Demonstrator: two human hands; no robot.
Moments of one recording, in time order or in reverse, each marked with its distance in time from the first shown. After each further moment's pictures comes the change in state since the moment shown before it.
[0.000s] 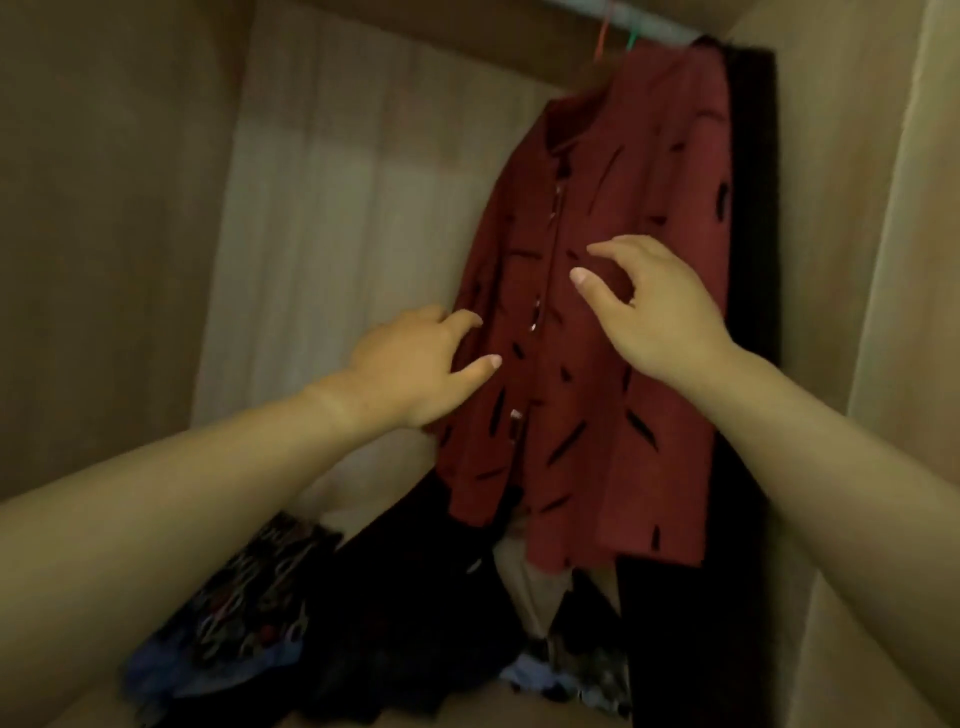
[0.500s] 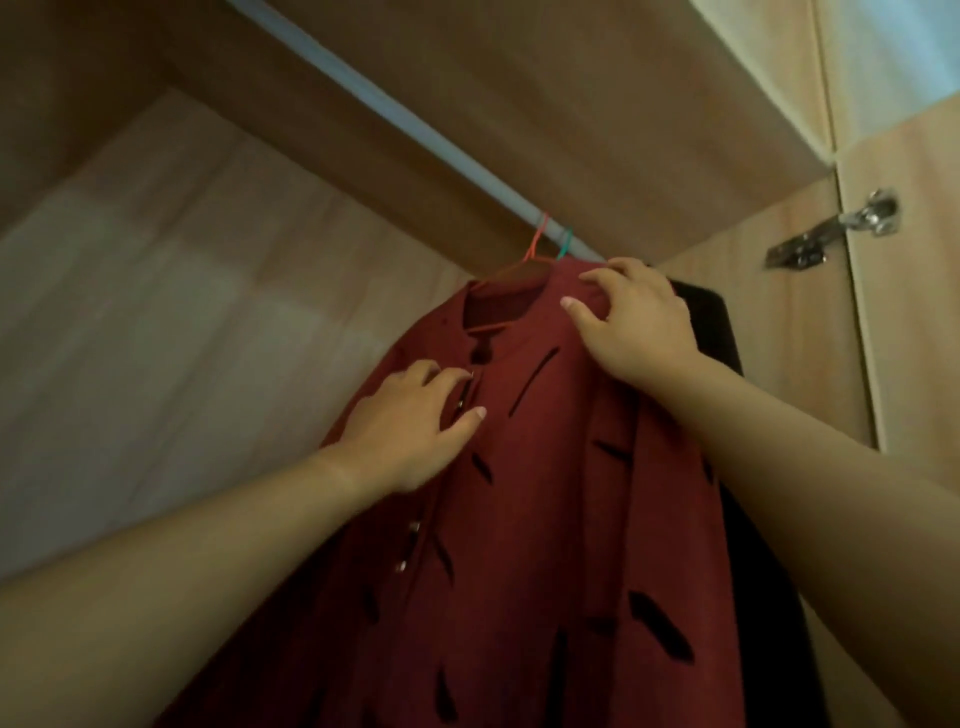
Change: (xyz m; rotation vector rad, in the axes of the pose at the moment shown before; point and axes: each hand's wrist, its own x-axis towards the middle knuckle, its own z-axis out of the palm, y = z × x) left_hand 0.268 0.001 0.066 -0.312 0.436 0.061; right_hand 0.234 0.105 -0.010 -0.588 0.229 -0.085
